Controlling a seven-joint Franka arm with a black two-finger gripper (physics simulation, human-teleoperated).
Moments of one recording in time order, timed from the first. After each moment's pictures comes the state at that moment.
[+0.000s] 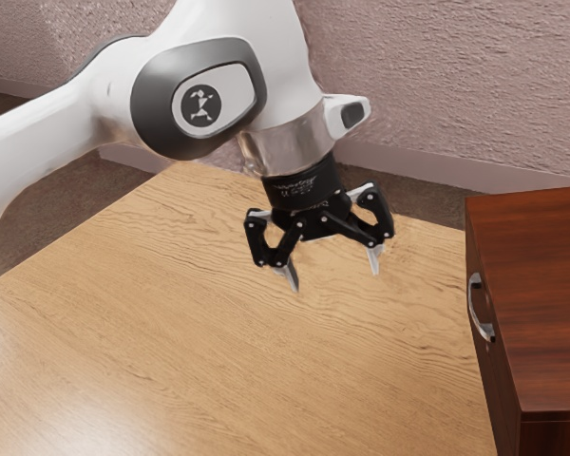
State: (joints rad) arm 0.10 0.05 -0.32 -1.47 -0.09 1.59 -0.90
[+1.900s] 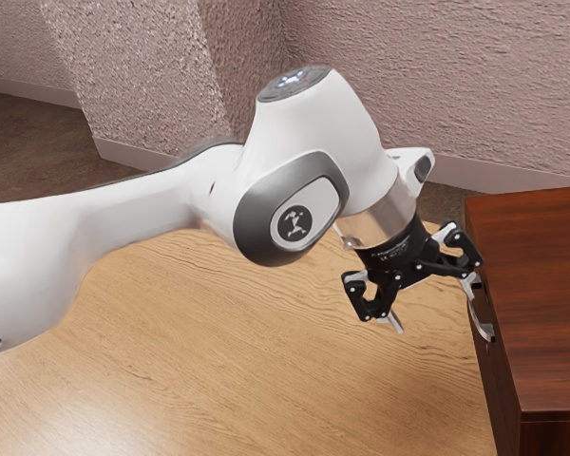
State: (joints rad) arm -0.03 0.14 -0.32 -1.66 -0.12 2.10 -1.06
